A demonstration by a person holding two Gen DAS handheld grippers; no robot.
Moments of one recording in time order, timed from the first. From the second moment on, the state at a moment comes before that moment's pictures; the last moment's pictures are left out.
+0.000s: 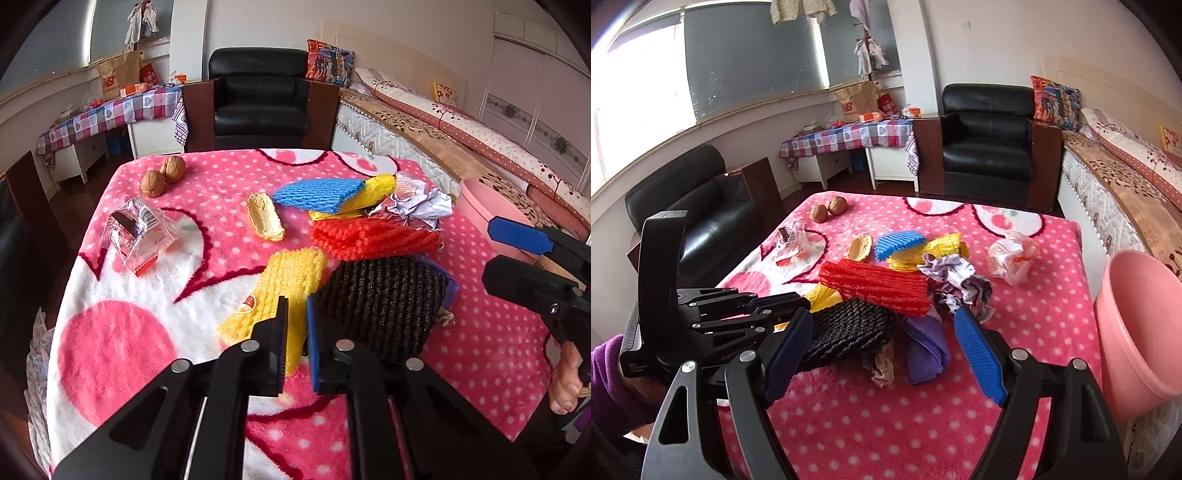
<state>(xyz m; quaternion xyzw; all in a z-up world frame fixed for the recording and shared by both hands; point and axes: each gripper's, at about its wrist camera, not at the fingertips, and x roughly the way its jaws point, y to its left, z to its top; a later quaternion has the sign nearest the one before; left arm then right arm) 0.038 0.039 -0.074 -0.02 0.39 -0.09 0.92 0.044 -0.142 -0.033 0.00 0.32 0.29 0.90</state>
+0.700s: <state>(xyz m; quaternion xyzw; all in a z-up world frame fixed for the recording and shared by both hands) 0.014 0.075 -0.053 -0.10 0.35 -0.10 0.93 0.088 -0.081 -0.062 -0.13 0.37 0.31 0.86</state>
